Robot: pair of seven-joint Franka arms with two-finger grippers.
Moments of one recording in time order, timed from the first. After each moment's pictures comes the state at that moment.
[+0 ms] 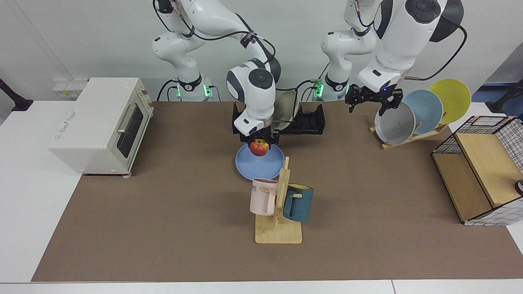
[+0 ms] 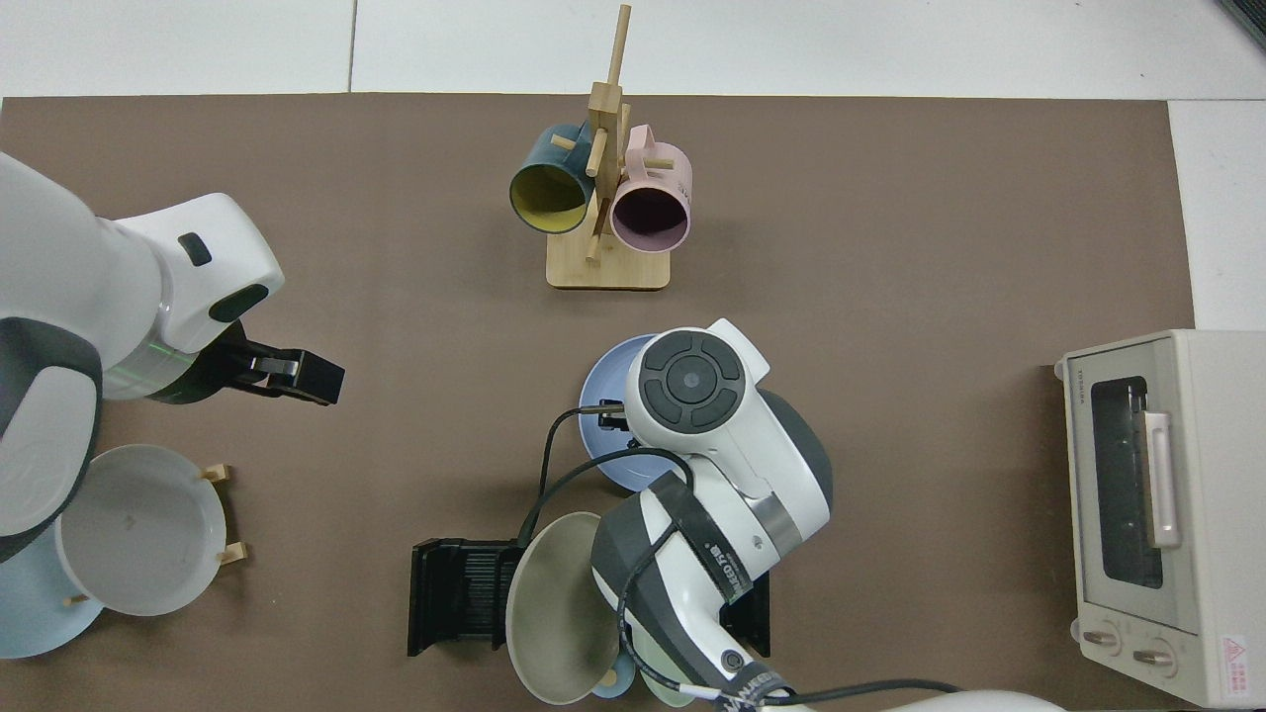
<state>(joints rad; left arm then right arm) -0.03 -0.01 -0.19 -1.65 0.00 1.56 -0.01 0.65 0.30 -0.05 -1.84 0.02 2.11 0.68</state>
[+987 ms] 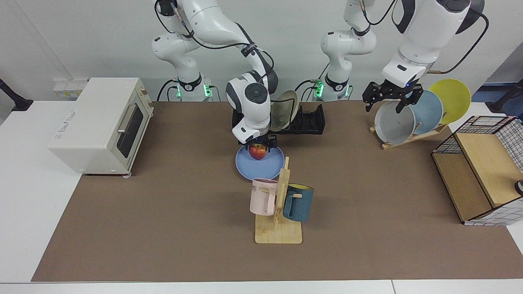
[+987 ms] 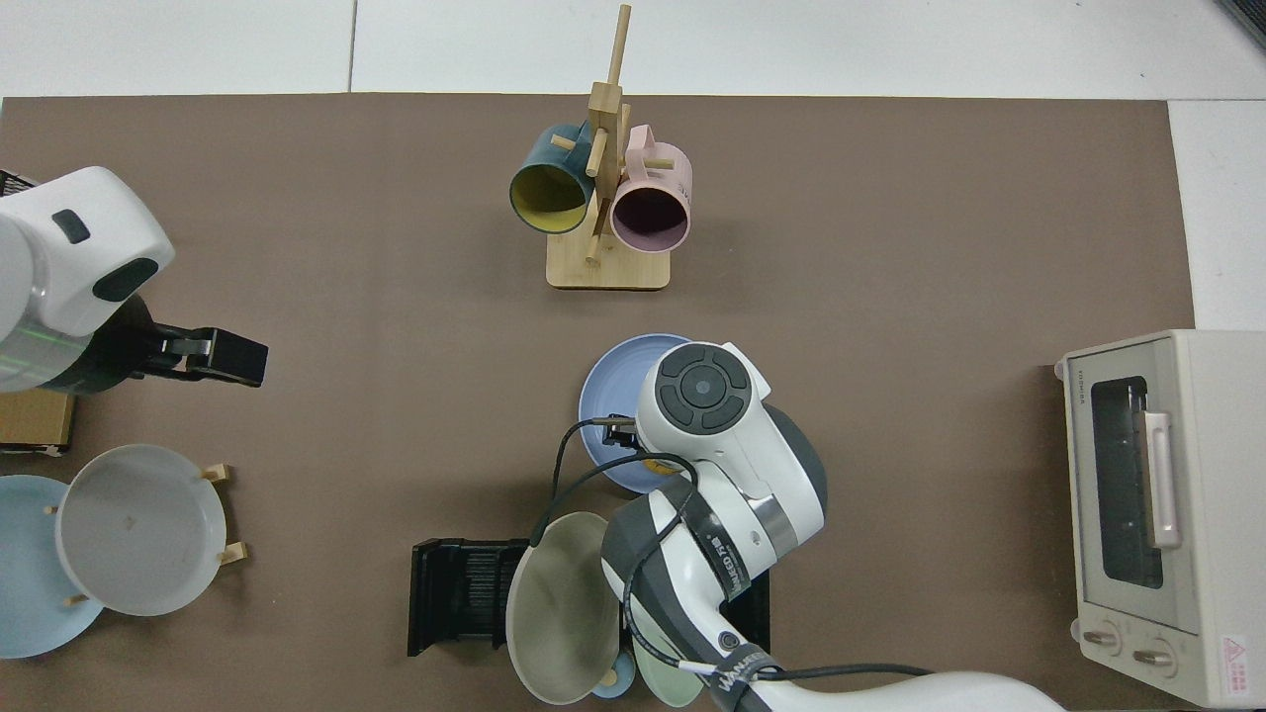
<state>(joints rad) -0.03 -0.03 -0.10 -1.63 0.00 1.56 -0.01 0.65 0.31 -0.05 -1.92 0.09 2.16 0.68</state>
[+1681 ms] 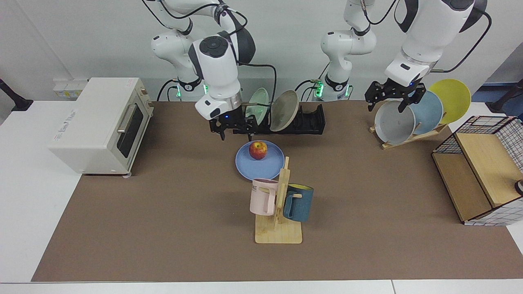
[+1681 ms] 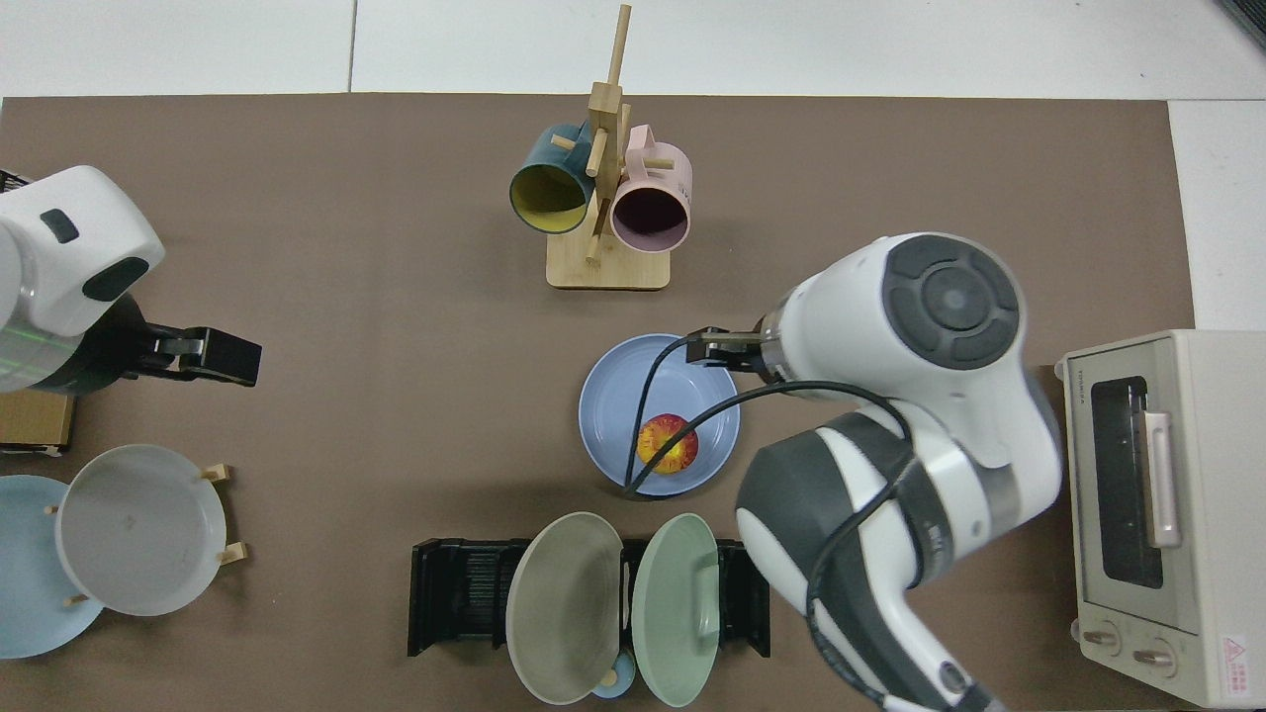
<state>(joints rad) -0.03 -0.03 -0.09 -1.63 0.00 1.56 -0.01 0.49 0.11 -0.08 -1.79 0.07 2.01 0.50</state>
